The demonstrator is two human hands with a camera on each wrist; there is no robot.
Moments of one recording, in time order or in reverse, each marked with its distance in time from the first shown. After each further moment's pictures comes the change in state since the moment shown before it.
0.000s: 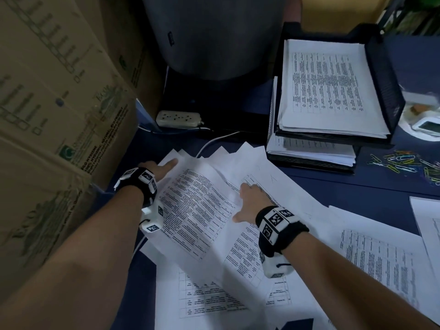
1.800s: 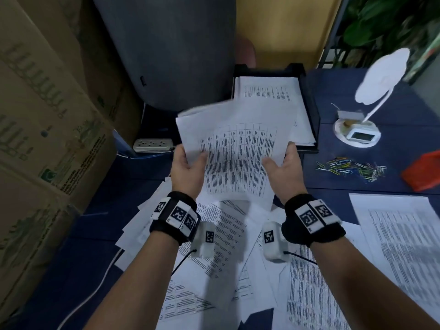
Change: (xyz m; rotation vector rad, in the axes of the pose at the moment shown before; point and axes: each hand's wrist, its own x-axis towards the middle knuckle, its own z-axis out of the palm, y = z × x) left_hand -0.210 0.130 0.047 -1.200 0.246 0.814; right_hand -0.109 0.073 -0.116 1.077 0.775 -0.317
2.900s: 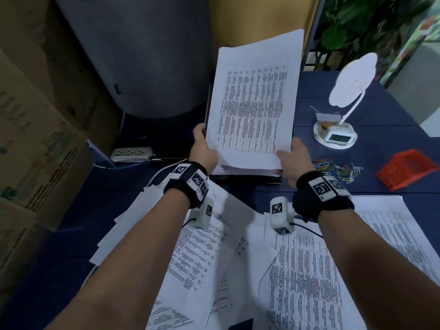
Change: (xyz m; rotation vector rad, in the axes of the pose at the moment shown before) left_hand 0.051 0.001 0.095 0.518 -0.288 -0.143; right_hand 0.071 0.012 -0.073 -0.067 0.097 0.307
